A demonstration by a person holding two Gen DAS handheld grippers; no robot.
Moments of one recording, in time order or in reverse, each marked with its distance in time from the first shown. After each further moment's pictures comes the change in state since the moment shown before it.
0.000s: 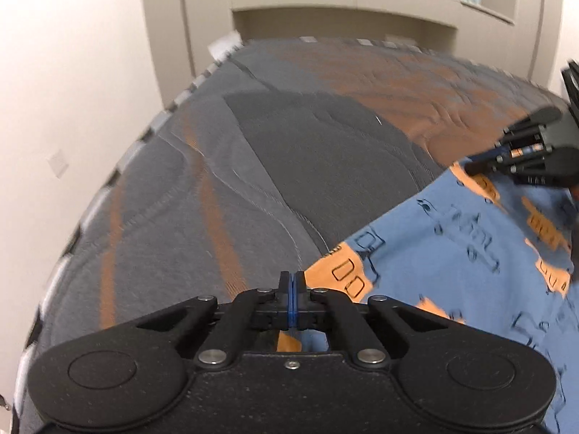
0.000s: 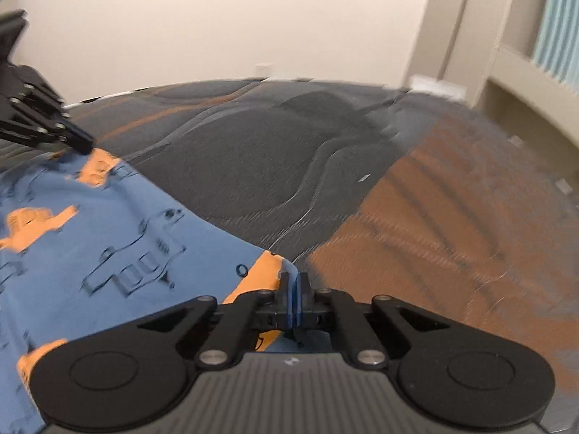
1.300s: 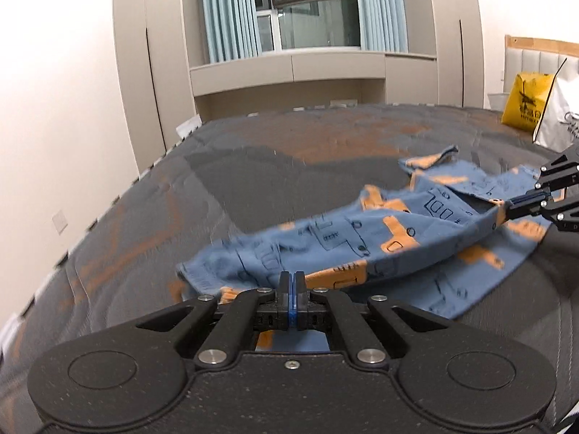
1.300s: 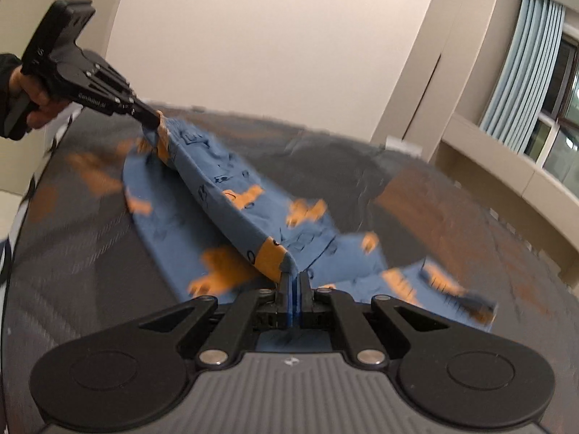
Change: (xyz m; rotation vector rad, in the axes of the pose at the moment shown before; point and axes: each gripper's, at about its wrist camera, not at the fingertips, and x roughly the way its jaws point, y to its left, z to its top) left arm -0.189 -0.119 -0.184 0.138 -0.267 -0.067; right arm -0.239 0.226 -0.166 -0.074 -0.150 -0.171
